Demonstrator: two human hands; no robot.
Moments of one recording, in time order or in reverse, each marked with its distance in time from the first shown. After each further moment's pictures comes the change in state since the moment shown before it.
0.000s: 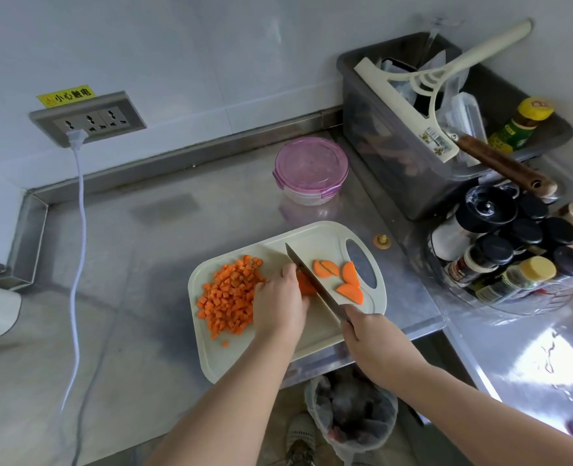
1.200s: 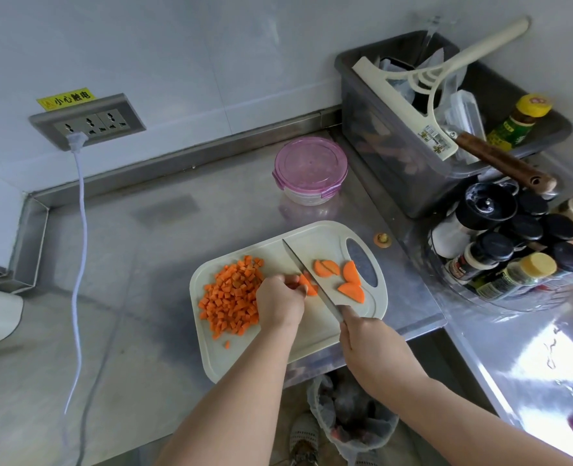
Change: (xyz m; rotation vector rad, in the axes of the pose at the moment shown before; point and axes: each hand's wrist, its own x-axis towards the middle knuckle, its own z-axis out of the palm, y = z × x) left_hand 0.008 0.002 0.004 -0.785 -0.026 -0.427; right_hand -0.012 -0.013 0.008 -0.070 0.068 0.022
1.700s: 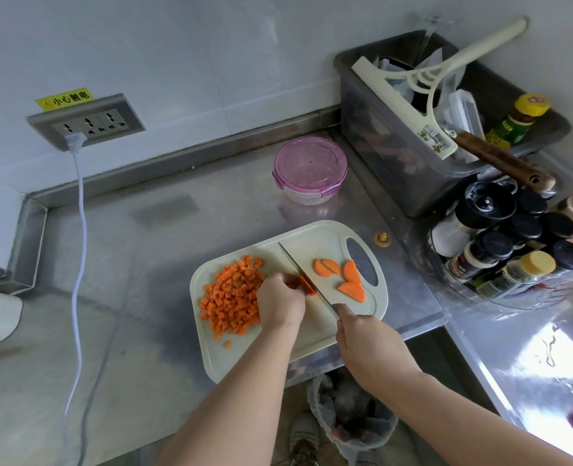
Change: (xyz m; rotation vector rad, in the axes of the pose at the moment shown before) left_hand 0.001 -0.002 -0.001 0.024 0.012 0.043; right_hand 0.005 -0.006 0.002 -0.064 -0.033 0.019
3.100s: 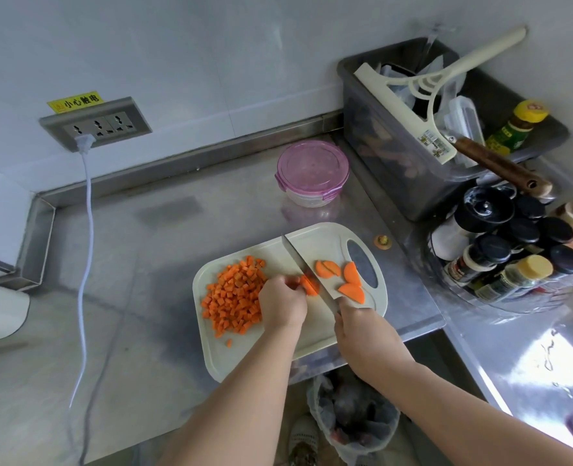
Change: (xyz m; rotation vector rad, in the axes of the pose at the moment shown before) left_hand -0.004 0.001 0.003 0.028 0.053 -0.004; right_hand 0.010 -0.001 -0.003 0.050 0.006 0.027
